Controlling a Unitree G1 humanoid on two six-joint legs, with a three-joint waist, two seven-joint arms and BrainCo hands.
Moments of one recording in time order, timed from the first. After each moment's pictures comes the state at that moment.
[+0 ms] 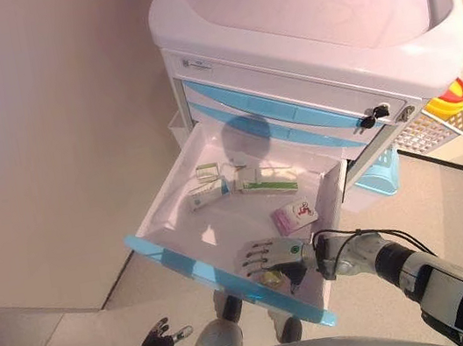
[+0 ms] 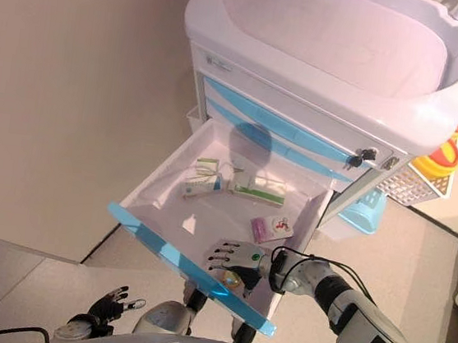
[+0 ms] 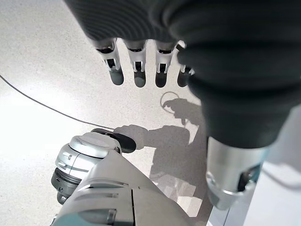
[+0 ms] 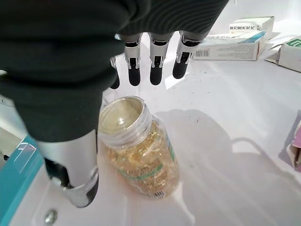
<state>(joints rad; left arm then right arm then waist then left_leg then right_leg) 0.05 0.29 -0.10 1.16 -0.20 -0.20 -0.10 -0.46 -0.41 0.88 0.84 -1.20 -0.70 -0.30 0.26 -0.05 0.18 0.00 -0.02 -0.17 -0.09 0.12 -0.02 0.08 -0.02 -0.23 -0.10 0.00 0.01</state>
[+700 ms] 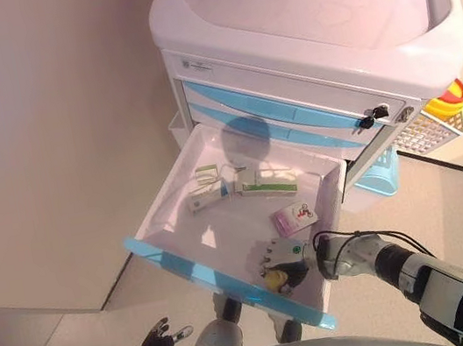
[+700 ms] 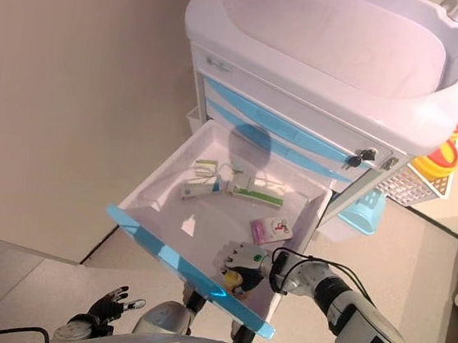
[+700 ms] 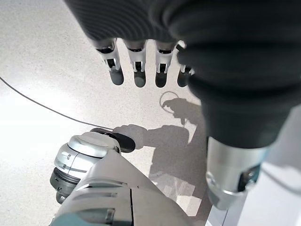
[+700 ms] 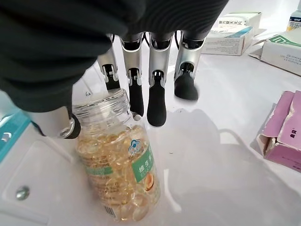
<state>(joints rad) 0.05 0.29 -0.10 1.16 -0.20 -0.20 -0.10 -0.46 -0.41 0.88 0.86 -1.24 -0.65 -0.30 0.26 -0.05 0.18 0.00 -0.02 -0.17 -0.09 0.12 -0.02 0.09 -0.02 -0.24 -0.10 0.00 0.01</state>
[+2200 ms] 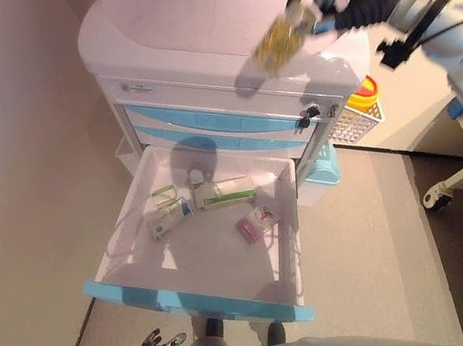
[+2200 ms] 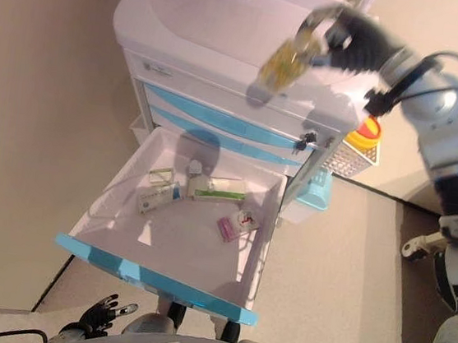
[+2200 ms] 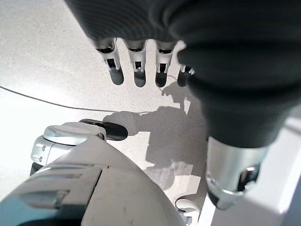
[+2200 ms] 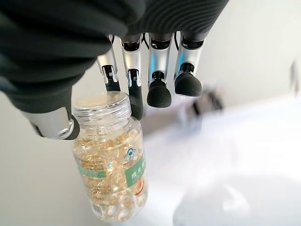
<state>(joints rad) 0.09 0.29 -0.07 1.16 -0.26 -0.17 -0.07 -1.14 -0.98 0.43 0.46 0.11 -0.29 0.22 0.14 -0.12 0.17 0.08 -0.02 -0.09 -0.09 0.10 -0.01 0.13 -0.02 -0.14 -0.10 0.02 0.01</state>
